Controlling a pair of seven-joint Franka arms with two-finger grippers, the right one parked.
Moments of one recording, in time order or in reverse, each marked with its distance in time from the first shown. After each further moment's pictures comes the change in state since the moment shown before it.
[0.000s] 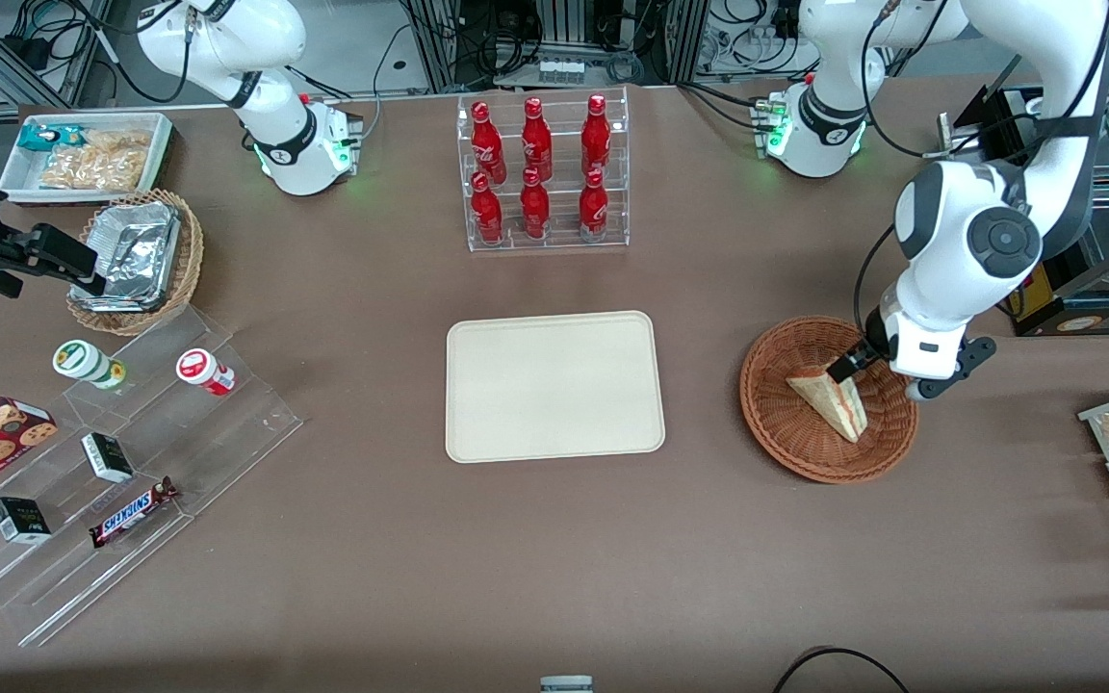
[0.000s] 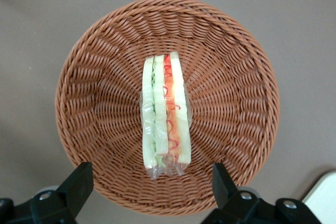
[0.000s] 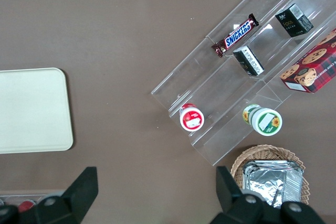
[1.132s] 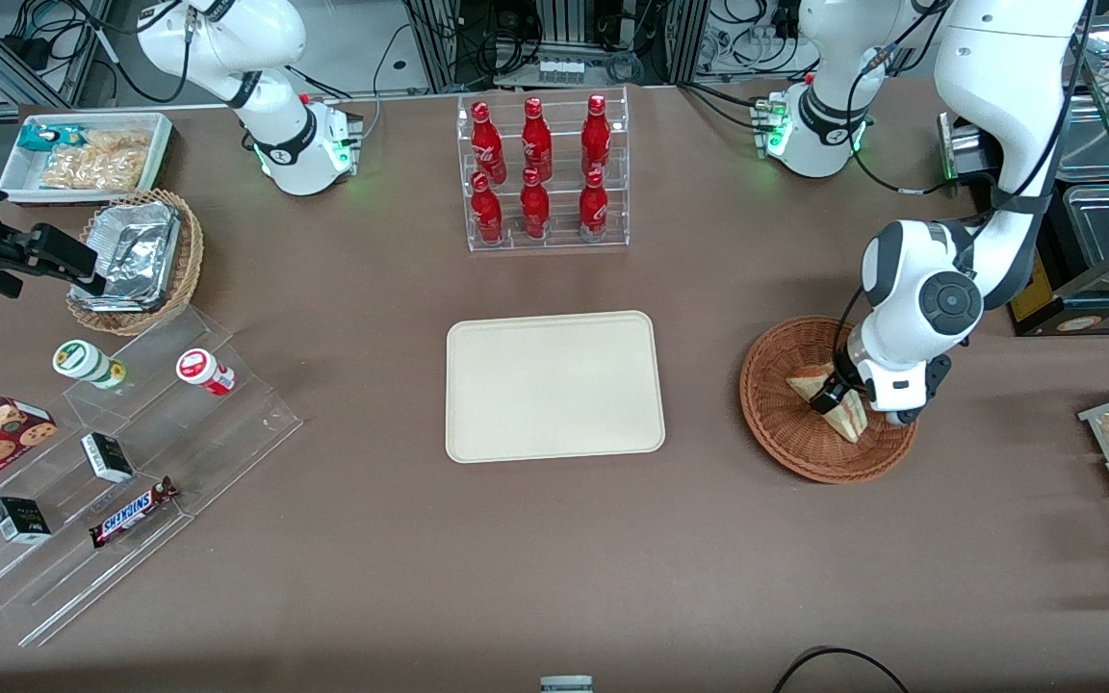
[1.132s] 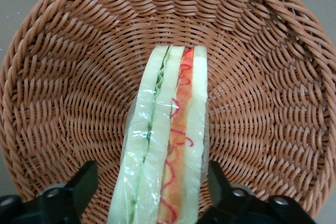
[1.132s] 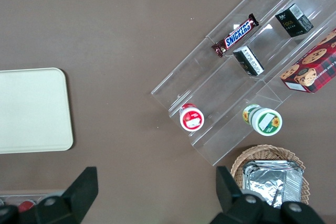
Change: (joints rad) arm 0.000 0.190 0.000 0.003 0.000 0.143 -0.199
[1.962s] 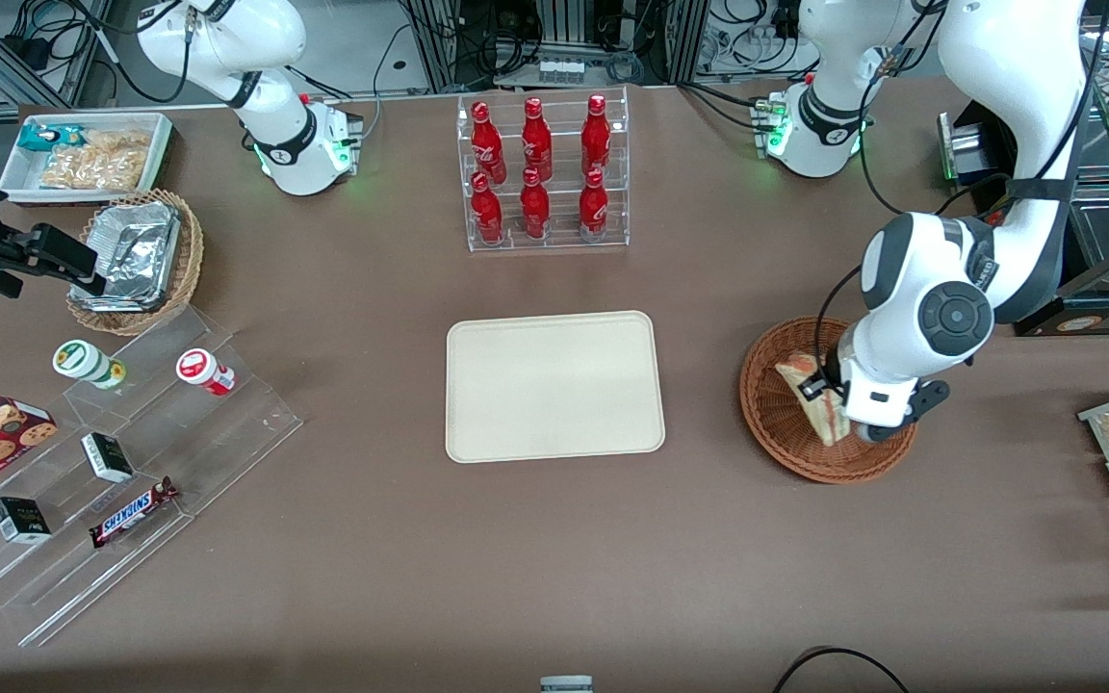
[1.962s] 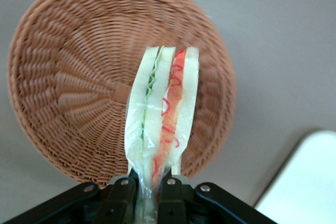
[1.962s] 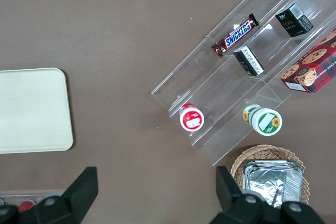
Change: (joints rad) arm -0.003 0.004 -0.112 0.307 0.008 -0.402 0.365
